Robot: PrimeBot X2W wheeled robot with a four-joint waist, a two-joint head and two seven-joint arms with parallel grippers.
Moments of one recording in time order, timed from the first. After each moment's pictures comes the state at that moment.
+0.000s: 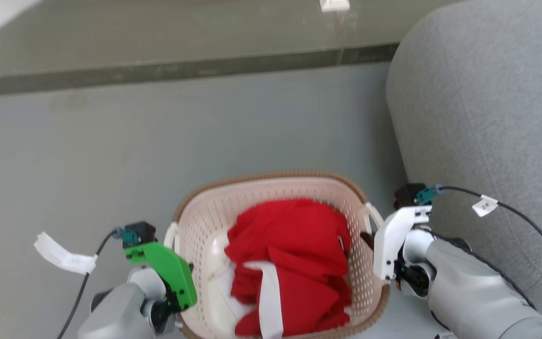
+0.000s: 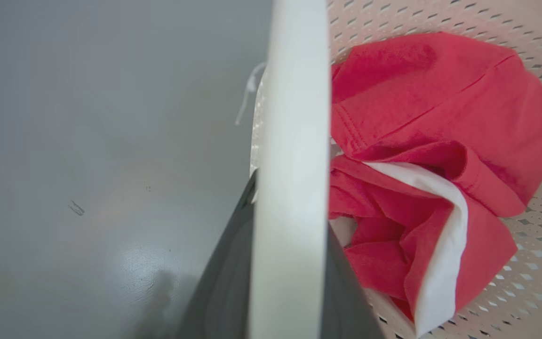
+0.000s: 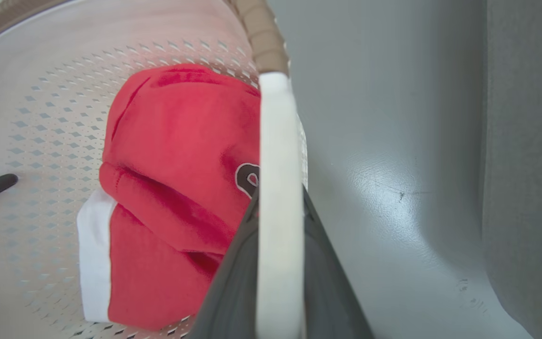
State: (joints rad) left arm -0.55 0.02 -0.66 1.09 -0.94 -0.12 0.16; right arm -0.60 -0.10 0.92 1.08 0.97 0.11 0.12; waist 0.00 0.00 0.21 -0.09
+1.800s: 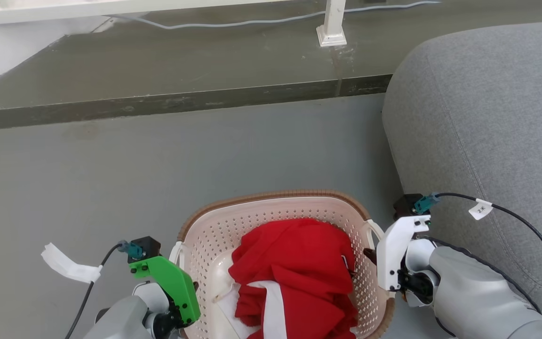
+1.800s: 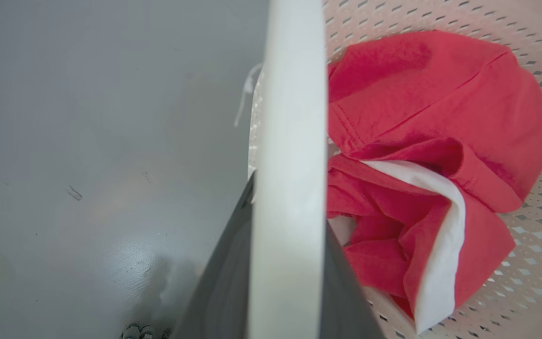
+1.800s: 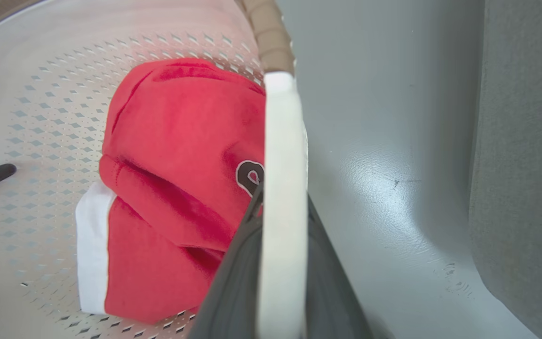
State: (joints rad) left arm -0.51 0.02 -0.73 1.10 -1.03 -0.12 0.21; right arm -0.59 -0.13 1.02 1.07 1.05 0.11 0.20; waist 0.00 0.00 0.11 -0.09
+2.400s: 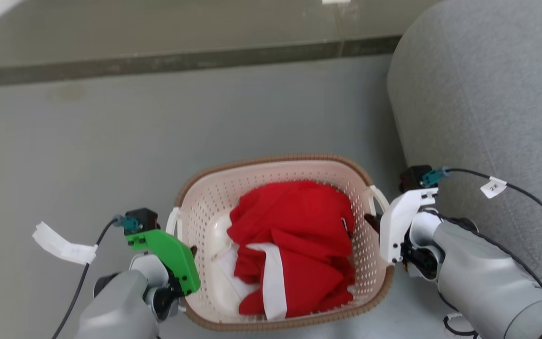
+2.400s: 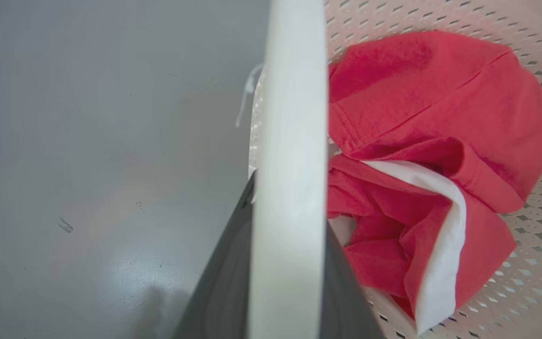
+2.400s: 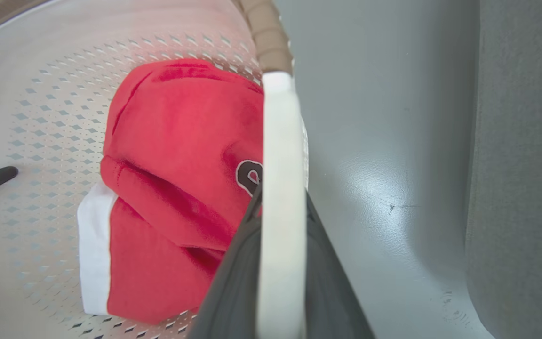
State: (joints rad) left arm -0.59 0.02 -0.74 1.09 -1.02 -0.12 0.12; right arm -0.65 -0.16 1.03 1.03 1.06 0.11 0.13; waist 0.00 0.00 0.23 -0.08
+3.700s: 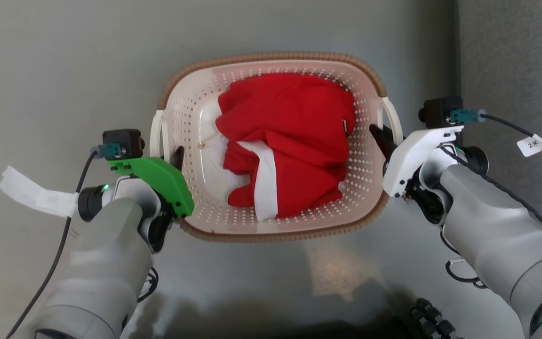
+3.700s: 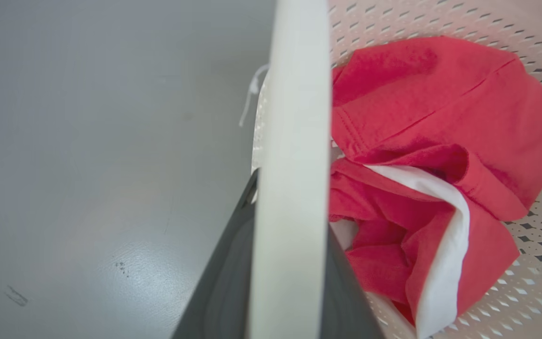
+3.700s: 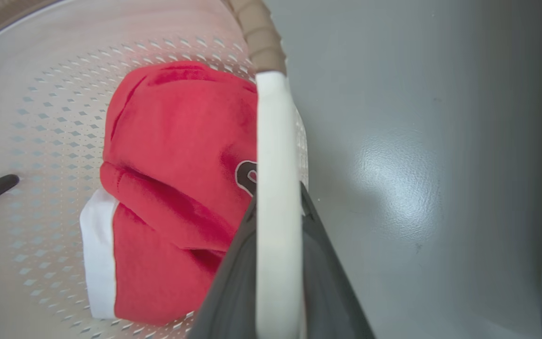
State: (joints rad) left arm -0.82 0.02 -0.76 1.12 -0.95 -0.12 -0.14; right arm -0.82 -0.19 1.01 1.00 1.06 0.11 -0.13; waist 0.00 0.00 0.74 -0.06
